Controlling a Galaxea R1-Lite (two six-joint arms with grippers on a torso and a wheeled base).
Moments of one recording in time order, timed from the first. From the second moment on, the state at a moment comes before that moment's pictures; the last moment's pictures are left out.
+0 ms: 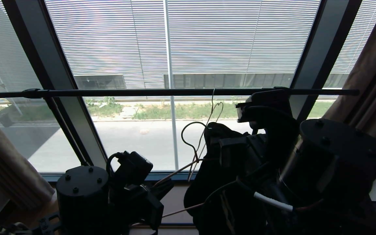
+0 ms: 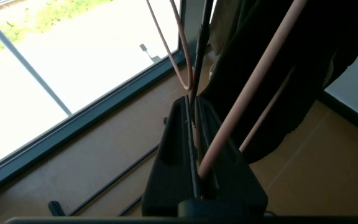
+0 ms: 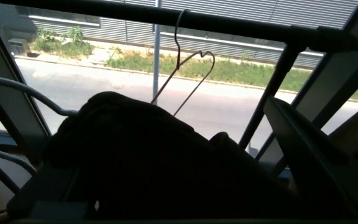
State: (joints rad) left arm -0.72 1.76 -0.30 -1.17 -0.02 0.03; right arm 1.05 1.76 -0.81 -0.95 -0.99 -0.08
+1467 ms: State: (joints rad) left arm -0.67 1.81 -0.37 -1.24 0.05 -0.03; right arm 1.08 1.81 -0.79 -0.96 -1.00 -0.09
